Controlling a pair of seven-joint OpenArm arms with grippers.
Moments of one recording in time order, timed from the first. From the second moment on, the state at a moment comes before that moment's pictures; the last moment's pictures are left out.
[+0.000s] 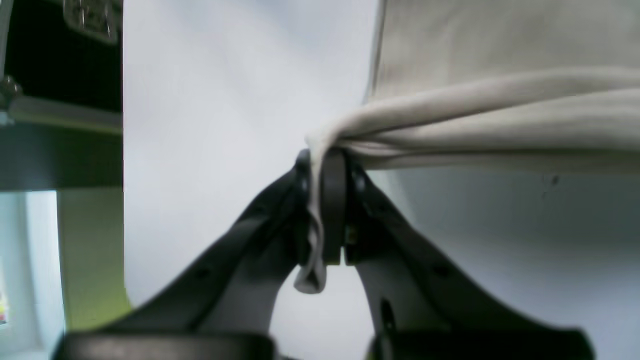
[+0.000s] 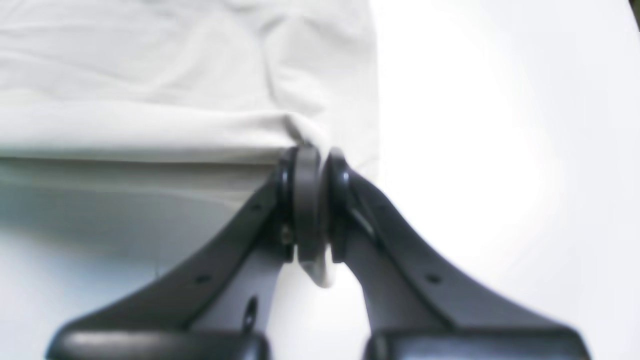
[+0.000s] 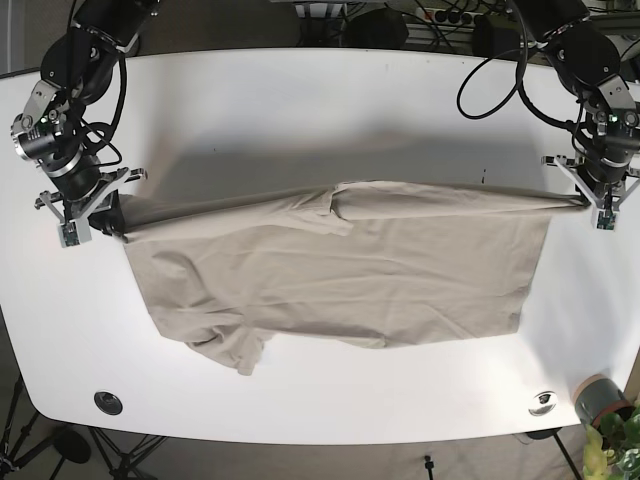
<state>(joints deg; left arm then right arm) 6.8 -13.8 -37.9 109.7 -5.2 -32.2 60.5 -4.7 10.5 35.4 108.4 23.9 37.9 -56.4</state>
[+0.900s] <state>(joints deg) 15.7 -11.0 -48.3 109.5 -5.1 -40.4 60.1 -19.7 9.9 35.4 108.2 27.4 38.4 -55.8</state>
